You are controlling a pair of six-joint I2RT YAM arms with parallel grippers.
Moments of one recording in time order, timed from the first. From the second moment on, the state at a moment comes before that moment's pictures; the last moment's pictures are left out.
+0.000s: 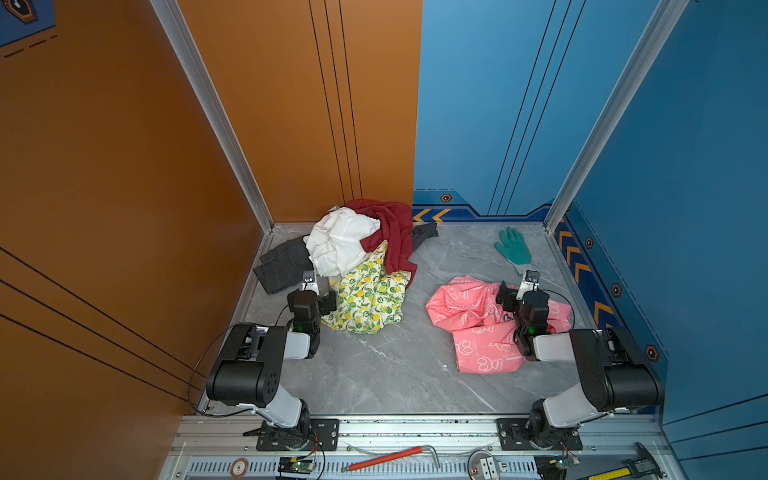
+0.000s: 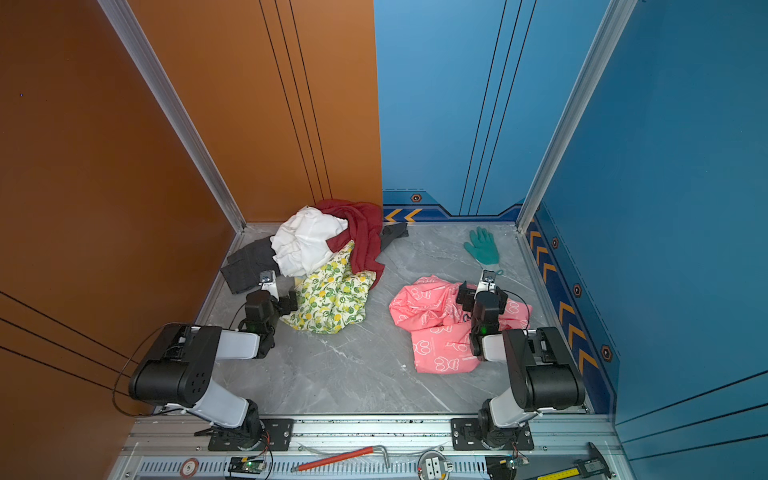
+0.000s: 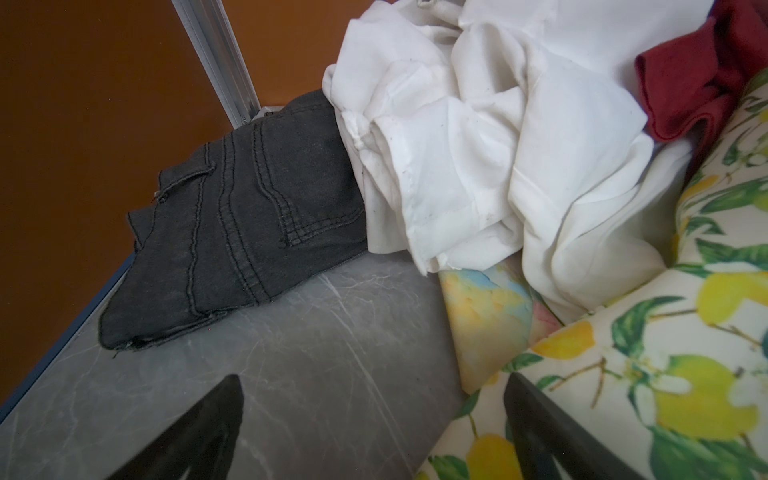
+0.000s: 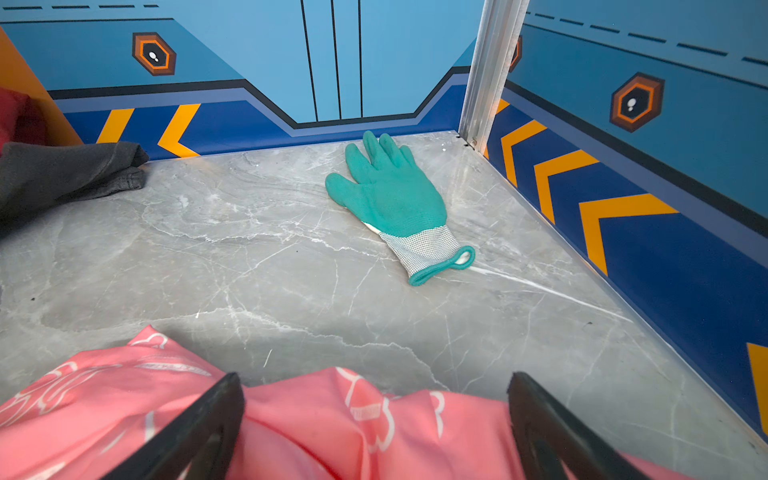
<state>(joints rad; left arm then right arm) -0.06 1.57 0.38 0.81 -0.24 -0.01 0.04 1.54 0.35 0.88 0.27 0.07</state>
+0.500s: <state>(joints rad) -0.06 1.57 0.38 0.82 -0.24 -0.01 0.04 1.54 0.36 0.86 0.23 0.07</state>
